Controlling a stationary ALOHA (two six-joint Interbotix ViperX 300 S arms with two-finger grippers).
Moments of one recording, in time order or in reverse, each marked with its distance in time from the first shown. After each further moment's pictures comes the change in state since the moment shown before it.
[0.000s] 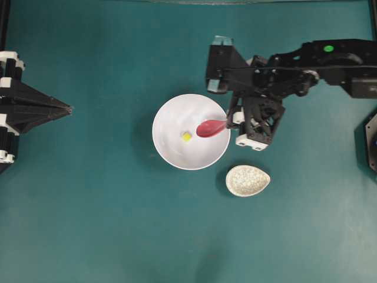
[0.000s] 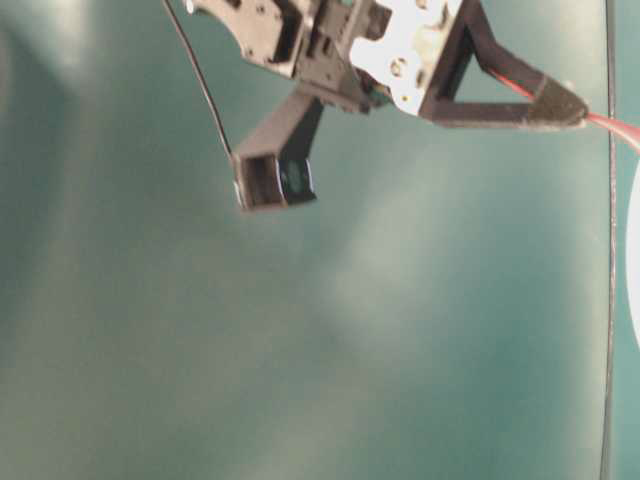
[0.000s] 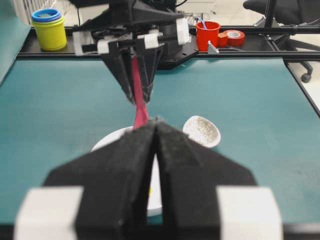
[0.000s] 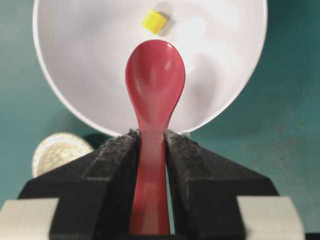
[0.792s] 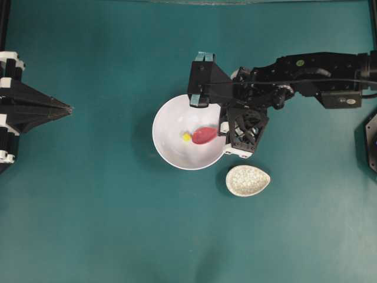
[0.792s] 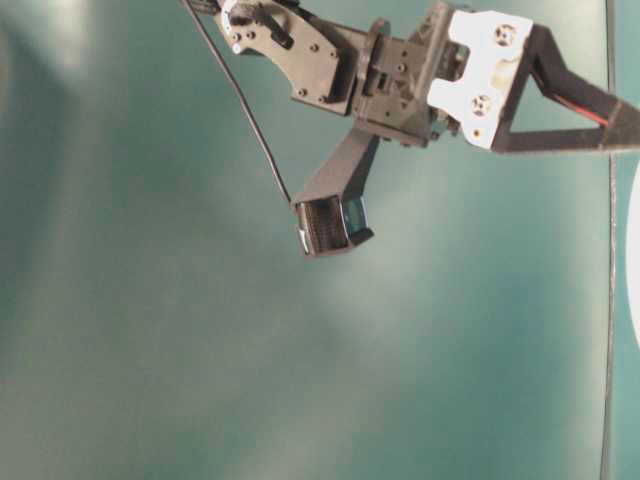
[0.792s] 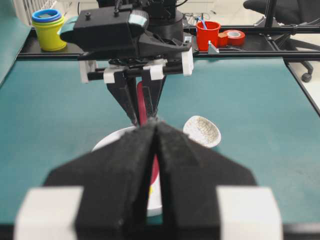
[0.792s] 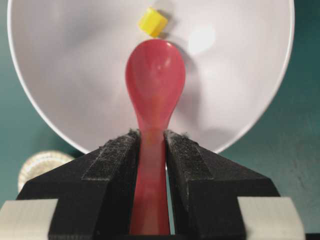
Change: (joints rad) left arm -0.002 0.000 0.000 0.002 0.000 0.002; right arm 0.038 0.107 -0.029 -0.020 -0.044 0.032
